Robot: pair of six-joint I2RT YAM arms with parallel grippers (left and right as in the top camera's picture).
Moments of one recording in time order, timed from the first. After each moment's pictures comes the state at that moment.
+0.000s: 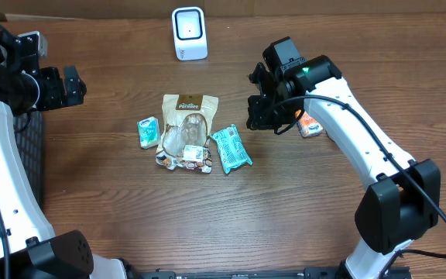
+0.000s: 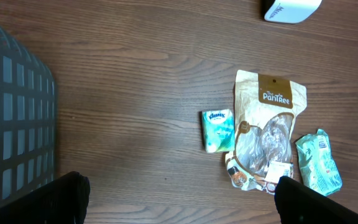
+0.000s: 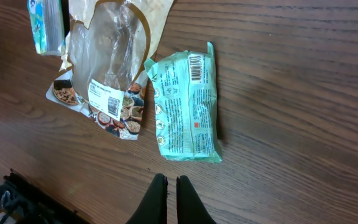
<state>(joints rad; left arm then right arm) 0.36 1.66 1.92 -1.38 0.25 0.13 0.41 1.87 1.65 -1.13 -0.38 0.23</state>
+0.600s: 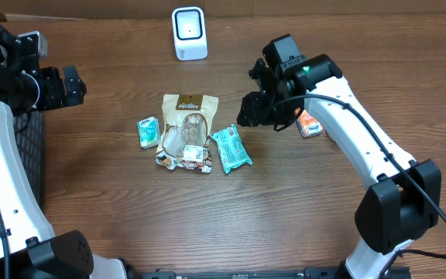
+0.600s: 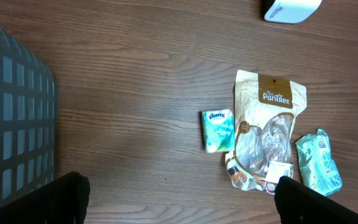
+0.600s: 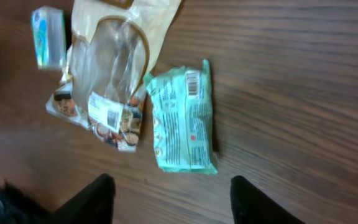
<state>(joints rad) 0.36 1.66 1.92 -1.38 0.25 0.13 0.41 1.87 1.67 -1.10 -0.34 0.24</state>
